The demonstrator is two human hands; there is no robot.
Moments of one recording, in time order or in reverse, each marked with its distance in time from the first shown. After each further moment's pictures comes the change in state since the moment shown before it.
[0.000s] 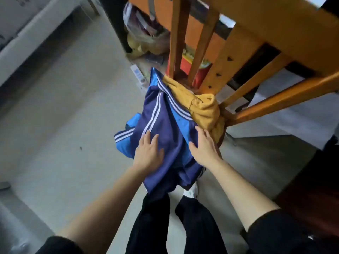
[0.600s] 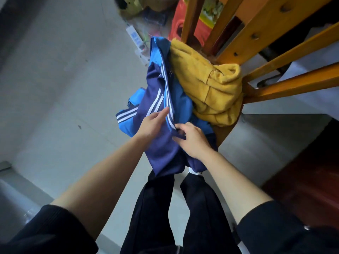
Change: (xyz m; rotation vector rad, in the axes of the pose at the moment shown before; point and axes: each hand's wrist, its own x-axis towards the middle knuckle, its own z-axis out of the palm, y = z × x) left_hand 0.060 -0.041 0.005 -0.969 -0.193 -0.393; right_hand 0.009 -0.026 0.092 0.100 -0.209 -0.056
